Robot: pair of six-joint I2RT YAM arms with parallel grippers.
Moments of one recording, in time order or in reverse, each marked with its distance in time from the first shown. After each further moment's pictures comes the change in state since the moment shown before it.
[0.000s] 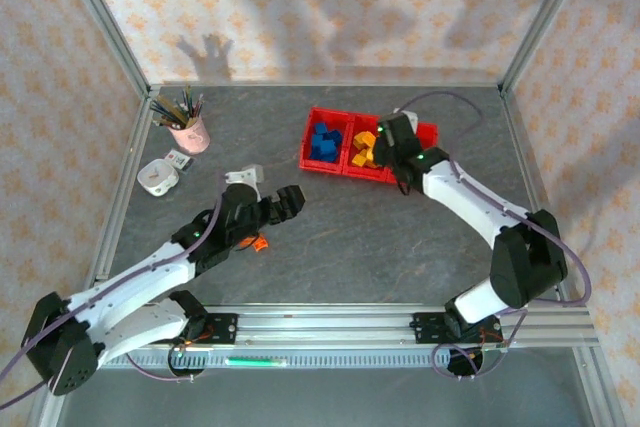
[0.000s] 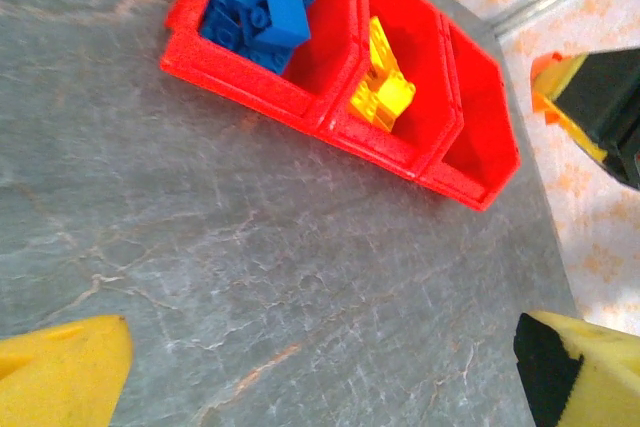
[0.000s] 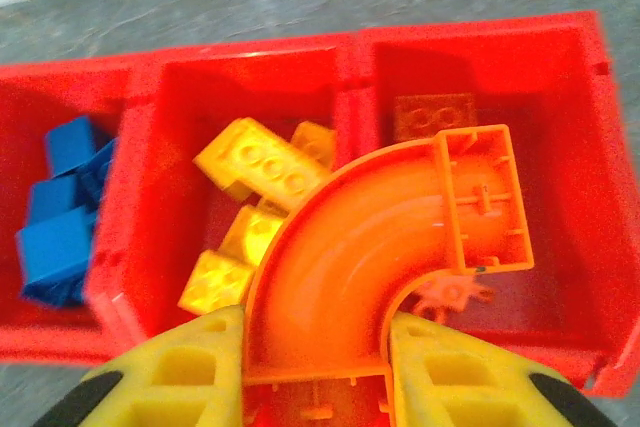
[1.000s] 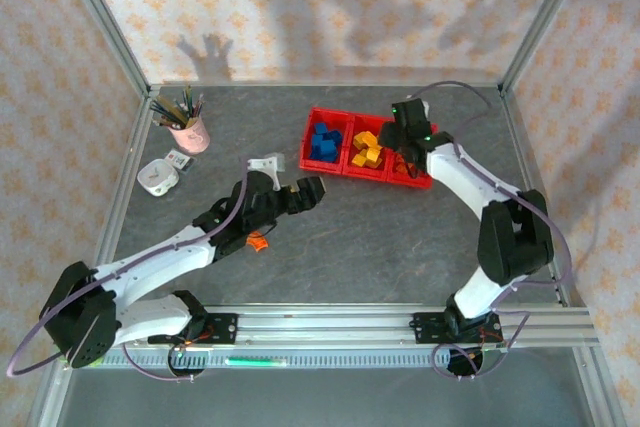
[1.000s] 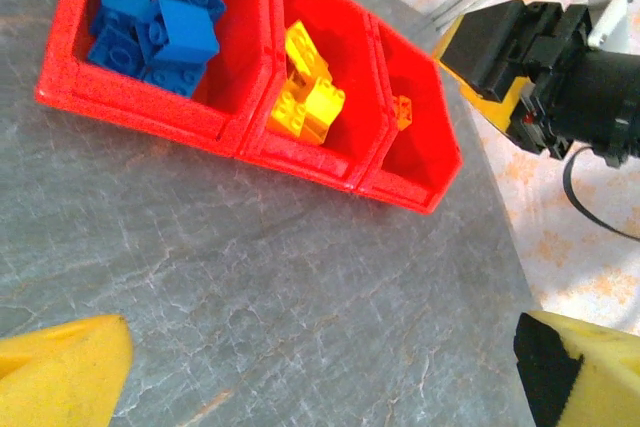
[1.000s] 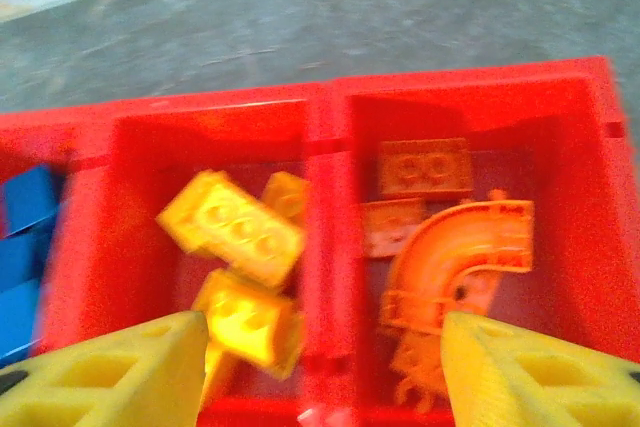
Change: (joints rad) left arm -0.015 0.084 0.064 0.115 0.030 0.035; right arm -0.043 0.097 0.087 0.032 -0.087 -0.050
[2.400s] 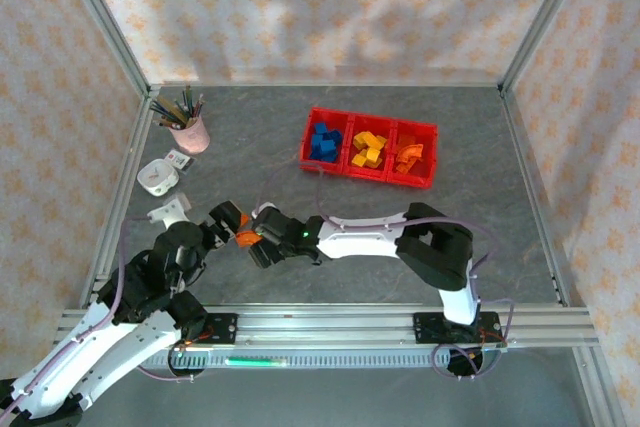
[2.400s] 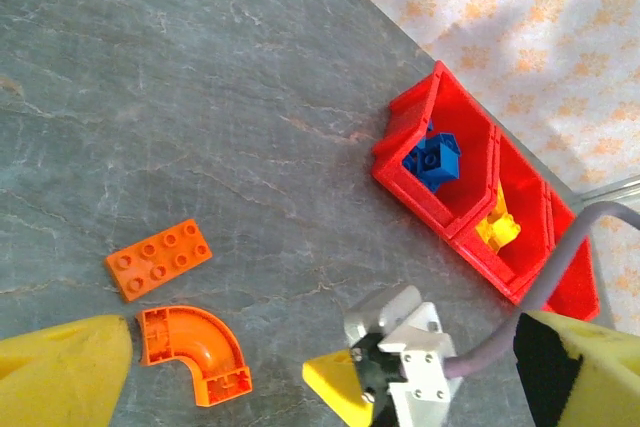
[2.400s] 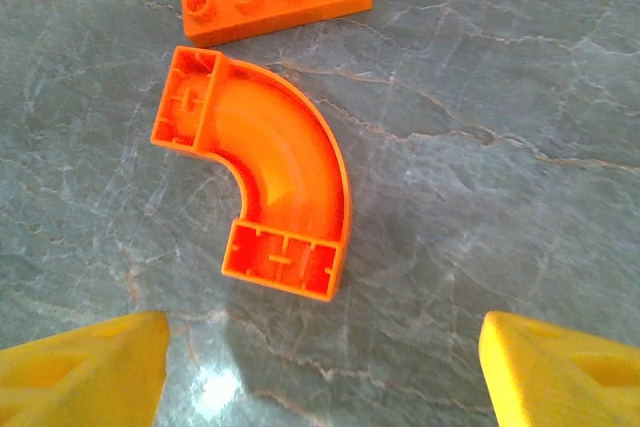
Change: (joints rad) left arm 0.000 -0.745 -0.046 -0.855 -0.446 -0.232; right arm 0.818 0.351 0.058 0.114 -0.084 -0.032
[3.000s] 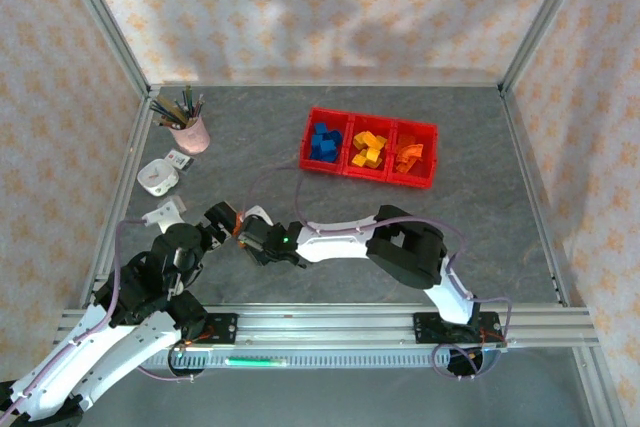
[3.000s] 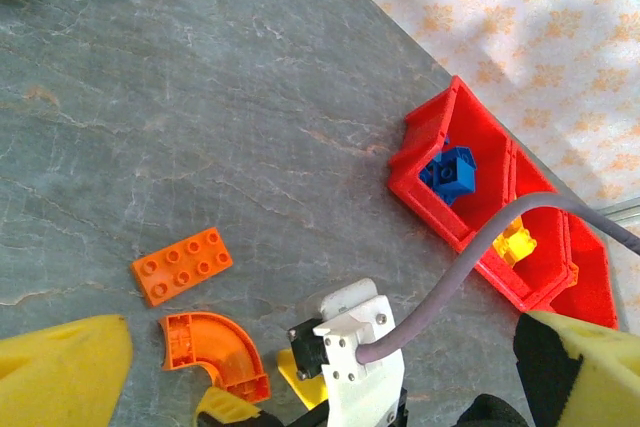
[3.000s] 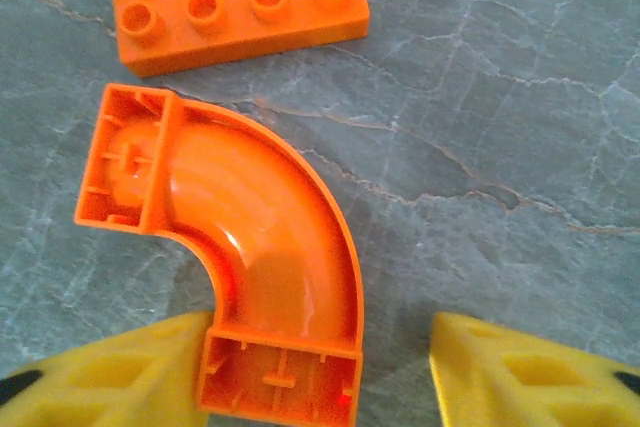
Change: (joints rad) left arm 0.000 -0.009 0.004 -0.029 -0.033 -0.008; right arm 0.035 0.143 0.123 -0.029 0.146 -0.012
